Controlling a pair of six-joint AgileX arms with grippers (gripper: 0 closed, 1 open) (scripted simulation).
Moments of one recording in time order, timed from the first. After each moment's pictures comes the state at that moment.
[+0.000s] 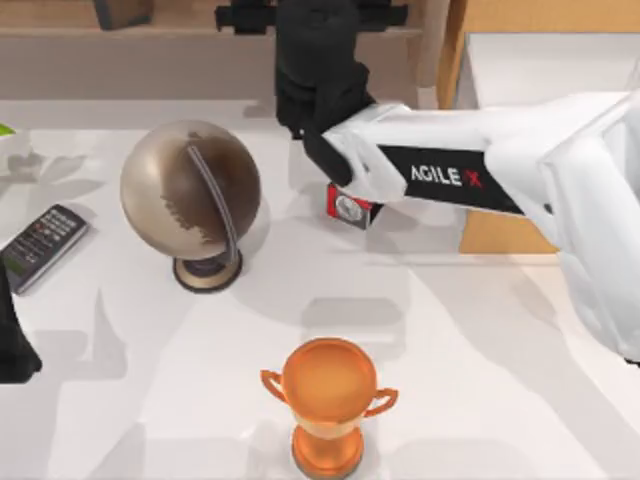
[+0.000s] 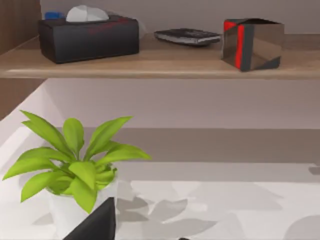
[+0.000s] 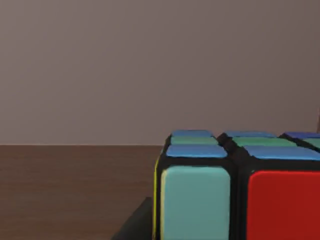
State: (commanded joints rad) left arm 0.00 0.00 0.00 0.00 0.00 0.00; right arm 0.66 2.52 1.89 0.75 0.70 -0.07
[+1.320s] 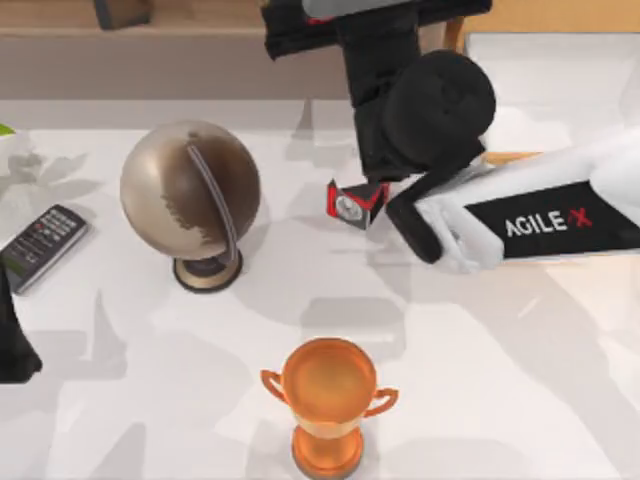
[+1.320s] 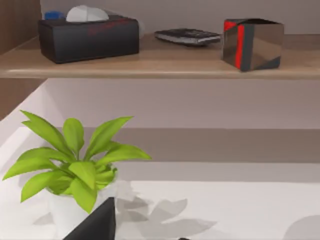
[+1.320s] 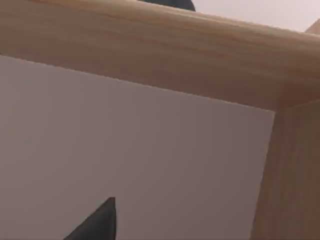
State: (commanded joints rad) left arm 0.00 0.00 0.00 0.00 0.00 0.00; right arm 0.69 2.18 1.29 1.37 0.51 -0.46
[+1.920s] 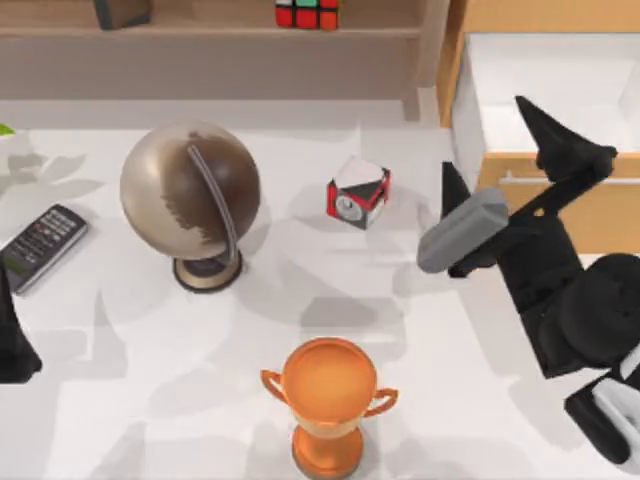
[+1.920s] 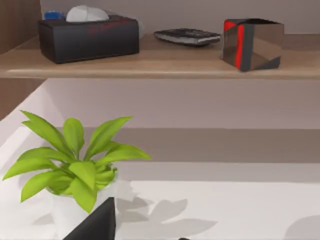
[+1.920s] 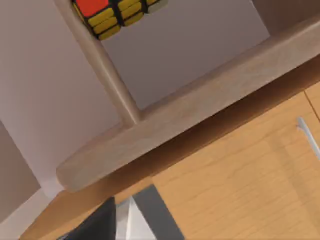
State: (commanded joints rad) left arm 0.00 0.00 0.00 0.00 0.00 0.00; right arm 0.60 1.92 0.46 1.82 0.34 -1.15
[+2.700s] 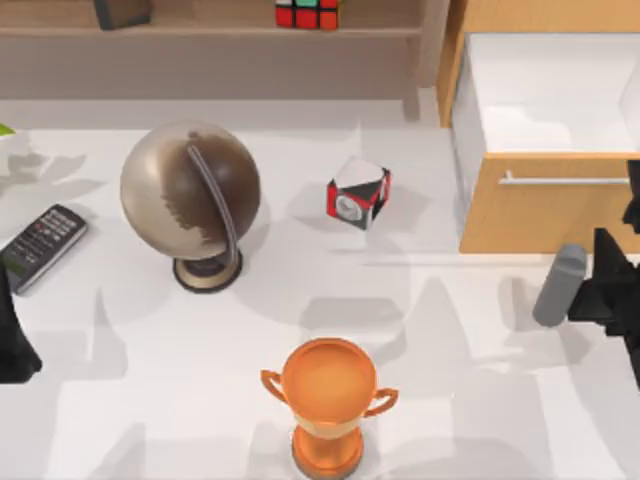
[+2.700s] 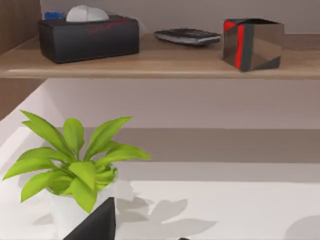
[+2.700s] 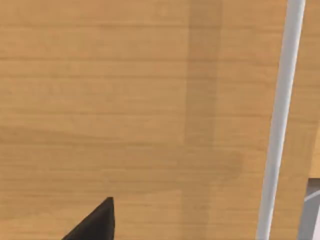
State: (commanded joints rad) left arm 0.00 0.00 0.00 0.00 0.00 0.00; right arm 0.35 1.98 0.22 1.76 0.38 -1.56
